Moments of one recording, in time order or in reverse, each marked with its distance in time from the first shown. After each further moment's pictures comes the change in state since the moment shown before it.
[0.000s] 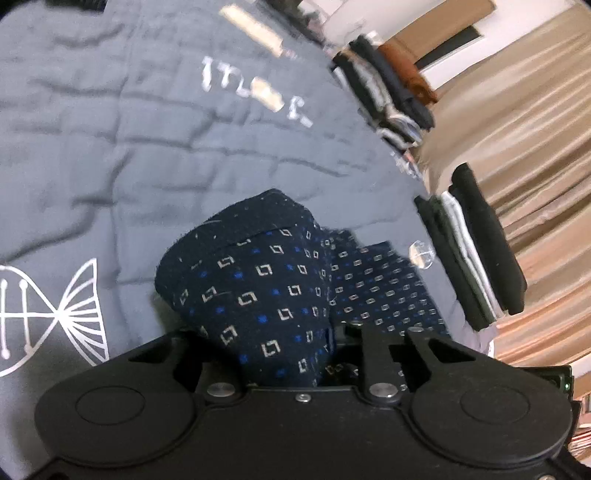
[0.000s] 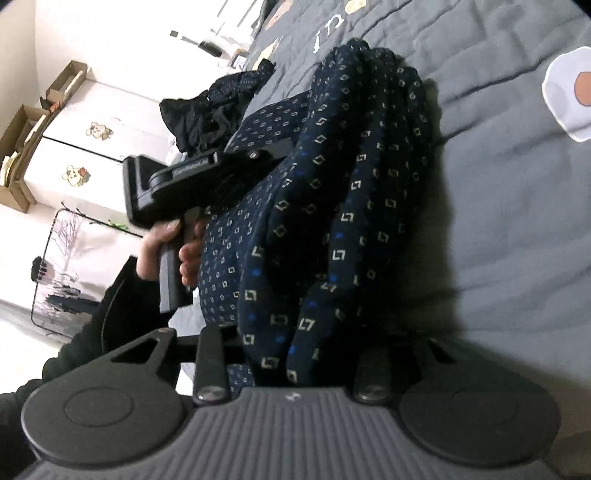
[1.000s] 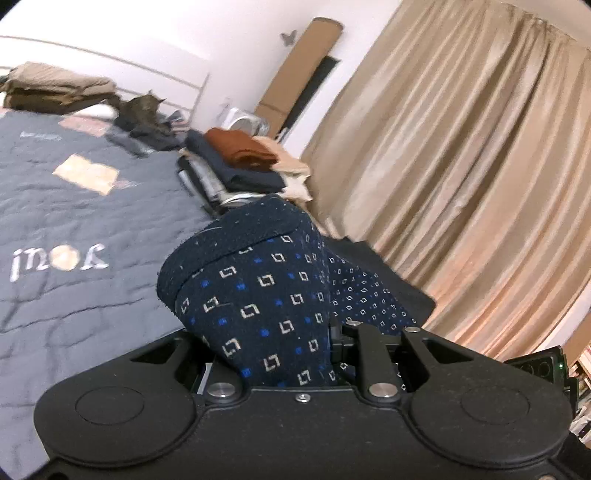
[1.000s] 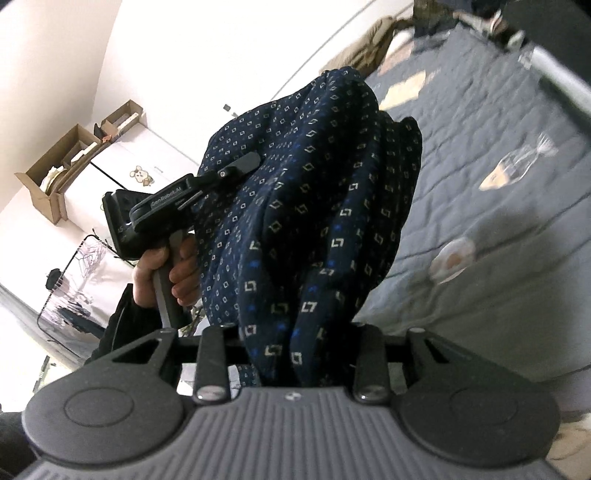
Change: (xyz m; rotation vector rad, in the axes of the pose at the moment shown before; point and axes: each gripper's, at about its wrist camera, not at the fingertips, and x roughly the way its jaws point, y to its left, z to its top) left arm -0.013 -0.293 -0.009 0.358 -0.250 -0.130; right arm -0.226 0.037 -0.017 -0.191 -0.291 -0.001
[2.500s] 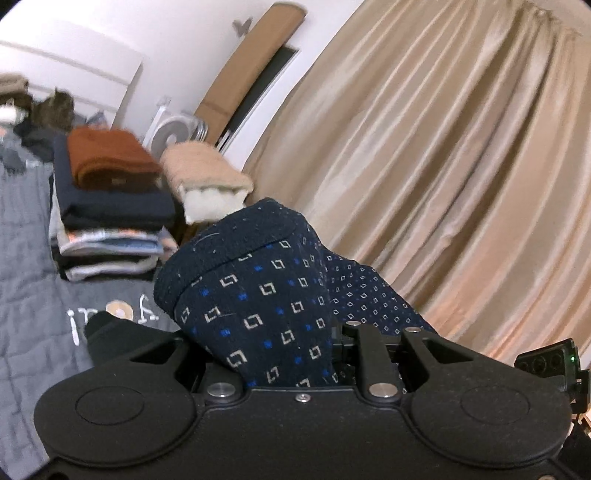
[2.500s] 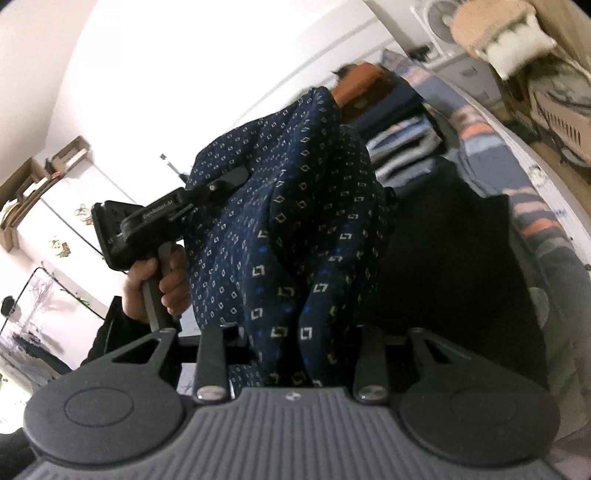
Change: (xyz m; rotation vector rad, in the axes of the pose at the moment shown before) left arm 0.376 -0.143 0.095 -0.028 -0.007 -0.098; right arm -0.218 -0.214 0.237 -0.006 -0.043 -0.193
